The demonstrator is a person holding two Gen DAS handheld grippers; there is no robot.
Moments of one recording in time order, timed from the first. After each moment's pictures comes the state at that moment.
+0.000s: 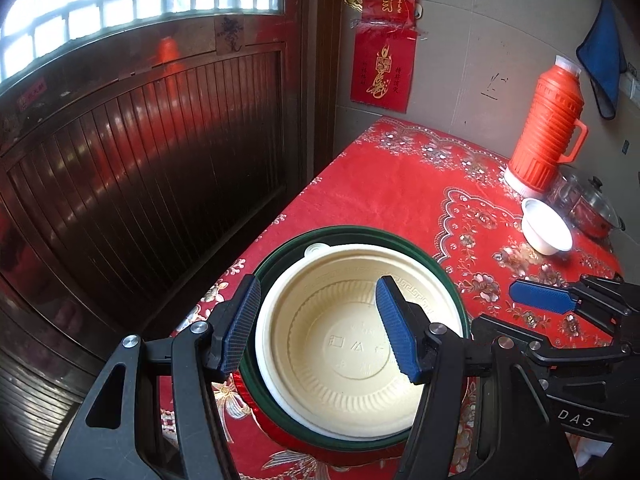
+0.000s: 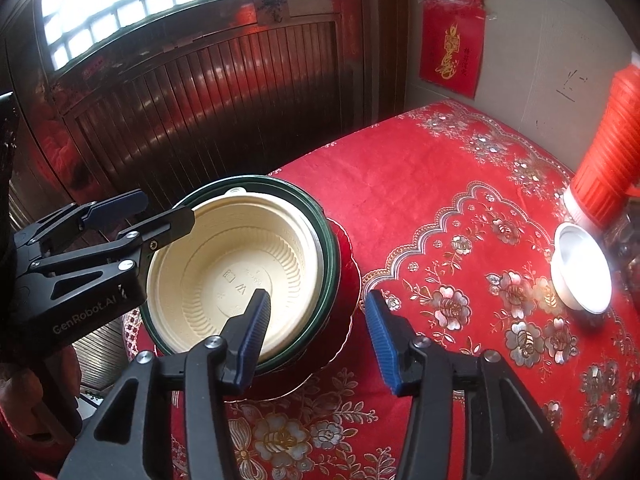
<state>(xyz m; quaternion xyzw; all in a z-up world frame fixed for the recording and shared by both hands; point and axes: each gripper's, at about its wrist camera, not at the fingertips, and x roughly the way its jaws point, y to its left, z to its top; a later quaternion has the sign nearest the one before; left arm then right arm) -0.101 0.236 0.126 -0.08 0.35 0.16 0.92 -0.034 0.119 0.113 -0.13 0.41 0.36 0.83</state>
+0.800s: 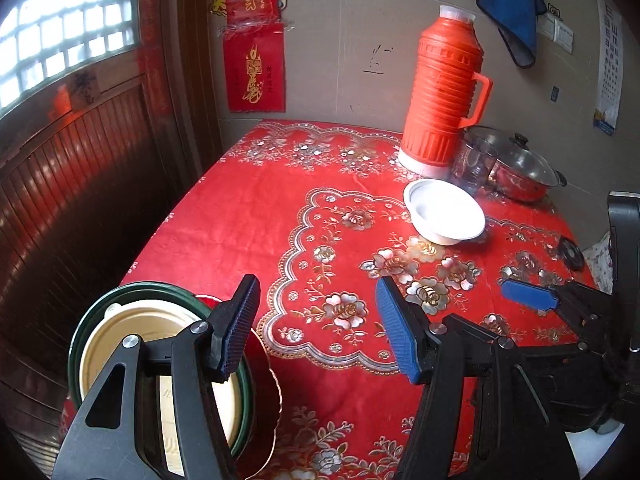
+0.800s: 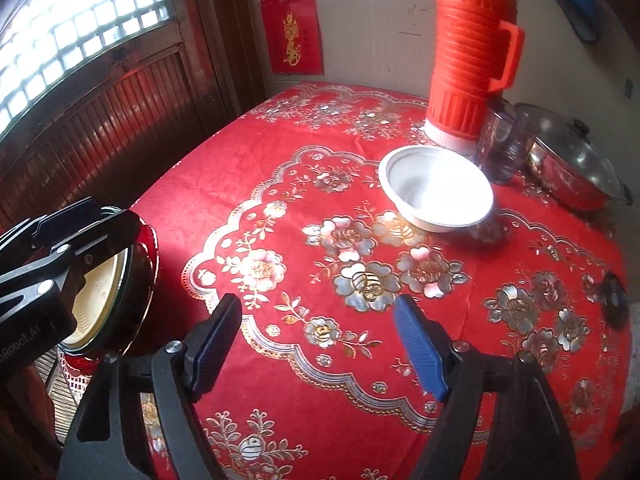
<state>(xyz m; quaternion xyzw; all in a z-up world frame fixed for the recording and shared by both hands) -0.012 0.098 0.138 -0.03 0.37 0.03 0.93 0.014 -0.025 0.105 -0.04 0.43 0.20 0.88</state>
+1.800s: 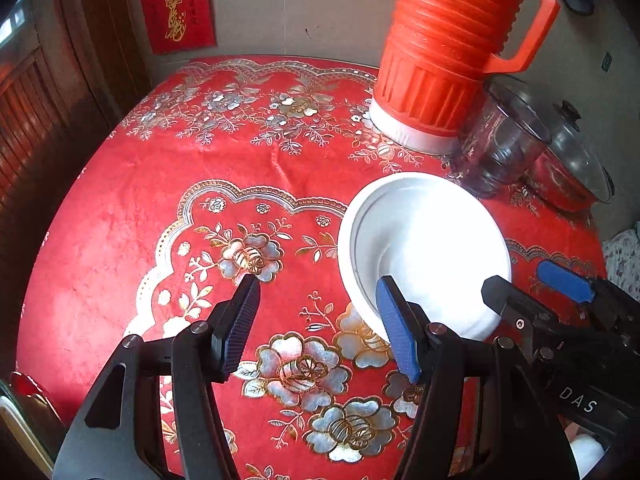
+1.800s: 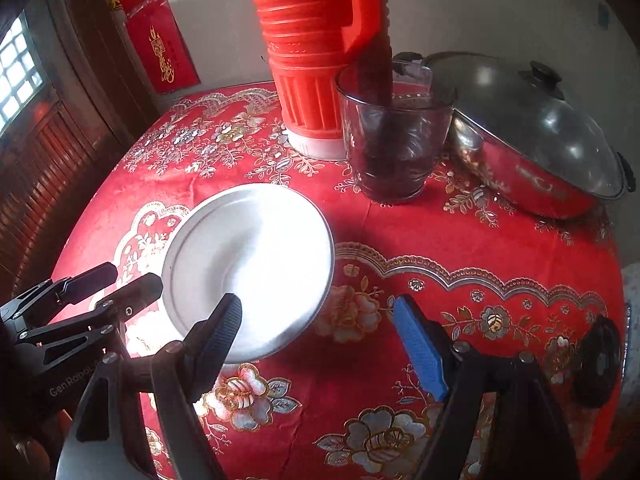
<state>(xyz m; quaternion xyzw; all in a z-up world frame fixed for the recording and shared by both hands) 0.191 0.019 0.069 -0.05 0.49 0.02 0.87 0.180 -0.130 0.066 0.02 0.48 0.13 0.87</state>
